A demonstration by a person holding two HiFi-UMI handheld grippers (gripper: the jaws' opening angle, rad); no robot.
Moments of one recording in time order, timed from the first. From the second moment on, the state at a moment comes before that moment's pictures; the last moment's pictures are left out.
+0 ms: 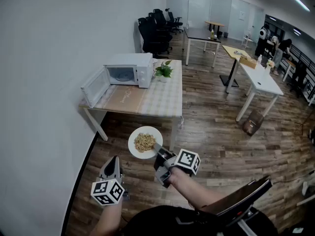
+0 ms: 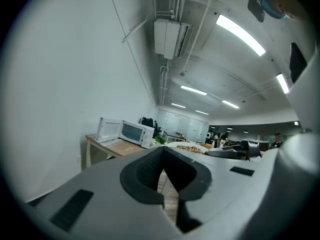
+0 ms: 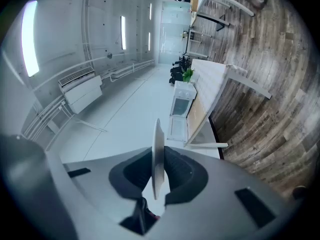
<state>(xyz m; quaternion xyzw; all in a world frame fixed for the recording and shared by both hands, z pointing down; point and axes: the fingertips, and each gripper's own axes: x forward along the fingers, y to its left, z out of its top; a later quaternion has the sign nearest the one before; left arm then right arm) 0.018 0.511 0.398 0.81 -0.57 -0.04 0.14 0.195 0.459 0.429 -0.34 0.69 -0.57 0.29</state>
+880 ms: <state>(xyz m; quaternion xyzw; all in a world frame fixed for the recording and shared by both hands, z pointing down) -0.012 0.522 0.401 0.81 -0.57 -0.04 0.12 0.166 0.470 0.428 -0.36 0.69 -0.55 0.30</state>
